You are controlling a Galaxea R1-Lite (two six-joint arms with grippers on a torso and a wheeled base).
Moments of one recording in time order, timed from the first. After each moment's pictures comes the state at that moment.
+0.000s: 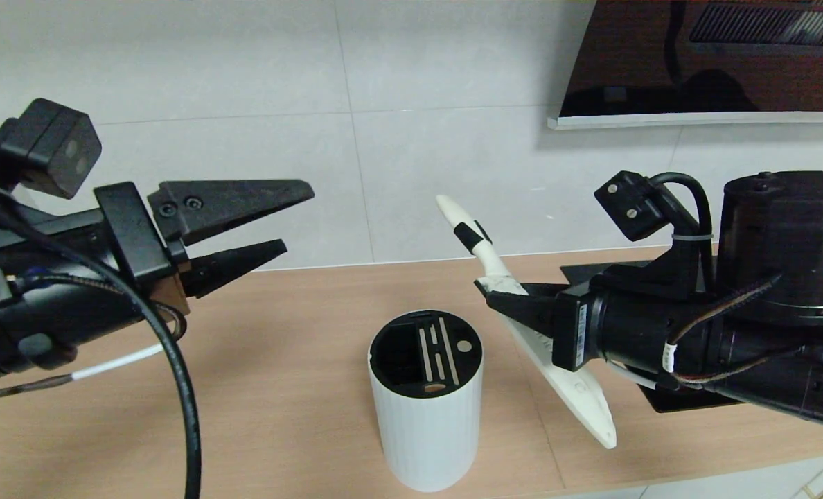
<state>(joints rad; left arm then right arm) -0.44 1.25 -0.77 -0.47 -0.35 -0.78 0.81 1.55 -0.86 -0.50 0.00 0.26</state>
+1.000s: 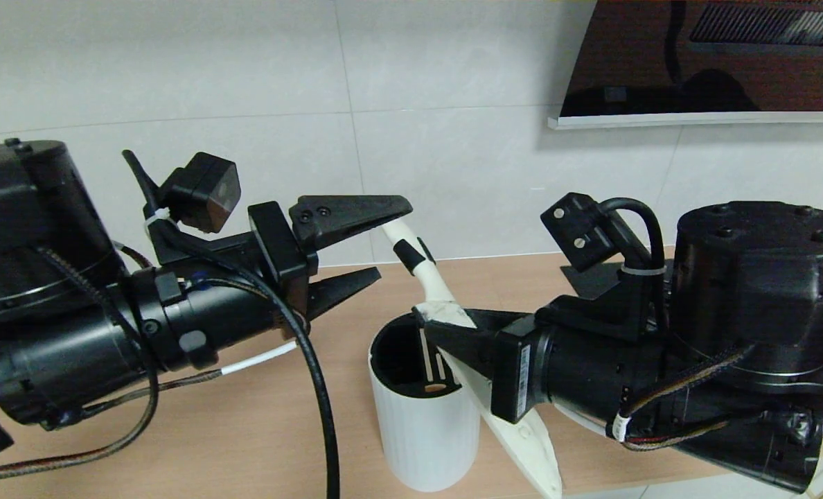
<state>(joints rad) -0.60 1.44 -0.76 -0.66 -0.30 -1.00 0.98 1.61 -0.88 -0.58 -0.07 0.34</state>
